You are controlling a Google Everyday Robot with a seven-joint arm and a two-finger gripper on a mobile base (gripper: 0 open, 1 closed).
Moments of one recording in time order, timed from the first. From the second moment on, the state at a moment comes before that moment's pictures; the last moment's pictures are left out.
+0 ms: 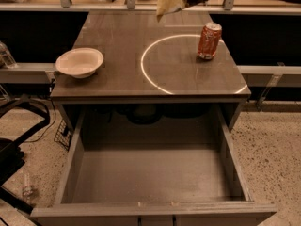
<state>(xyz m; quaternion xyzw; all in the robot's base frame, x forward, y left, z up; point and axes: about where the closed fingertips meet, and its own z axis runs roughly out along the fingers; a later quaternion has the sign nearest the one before) 0.484 -0.158 1.279 -0.35 0.70 -0.06 0.62</state>
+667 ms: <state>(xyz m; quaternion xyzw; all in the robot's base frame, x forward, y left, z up) 0.446 -0.143 1.294 -0.35 0.68 -0.06 0.65</state>
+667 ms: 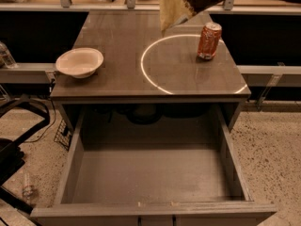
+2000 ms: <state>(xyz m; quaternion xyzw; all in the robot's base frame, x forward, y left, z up) 0.457 -0.130 1.257 -0.34 0.70 -0.03 0.62</state>
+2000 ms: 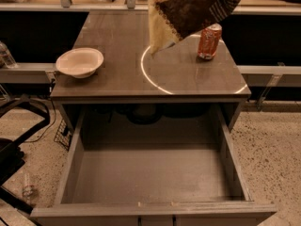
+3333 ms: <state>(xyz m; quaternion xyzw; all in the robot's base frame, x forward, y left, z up) 0.457 -0.130 1.257 -0.34 0.70 -0.03 0.62</state>
